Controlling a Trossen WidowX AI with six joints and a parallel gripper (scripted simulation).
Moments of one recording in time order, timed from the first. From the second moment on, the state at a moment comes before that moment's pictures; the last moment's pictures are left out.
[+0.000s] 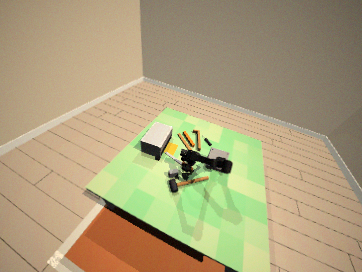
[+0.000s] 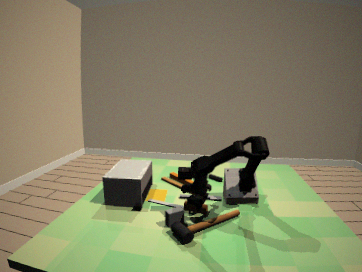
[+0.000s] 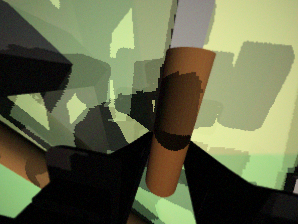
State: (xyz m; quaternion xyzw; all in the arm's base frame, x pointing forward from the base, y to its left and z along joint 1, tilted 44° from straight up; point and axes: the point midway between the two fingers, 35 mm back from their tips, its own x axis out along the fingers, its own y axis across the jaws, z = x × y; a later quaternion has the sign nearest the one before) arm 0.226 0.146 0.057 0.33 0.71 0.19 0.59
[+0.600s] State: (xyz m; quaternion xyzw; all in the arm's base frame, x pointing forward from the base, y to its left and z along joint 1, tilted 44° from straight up) arm 0.222 0.151 0.064 0.33 0.71 0.18 0.59
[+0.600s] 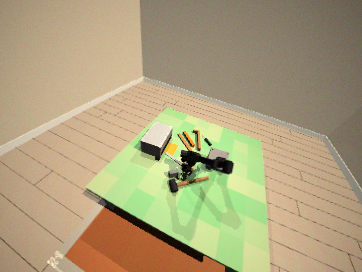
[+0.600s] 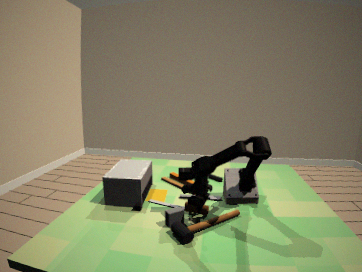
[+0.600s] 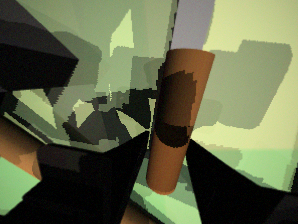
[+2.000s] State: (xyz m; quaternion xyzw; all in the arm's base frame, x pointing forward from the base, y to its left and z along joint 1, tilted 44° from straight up) arm 0.221 0.153 0.063 0.33 0.71 0.19 0.59
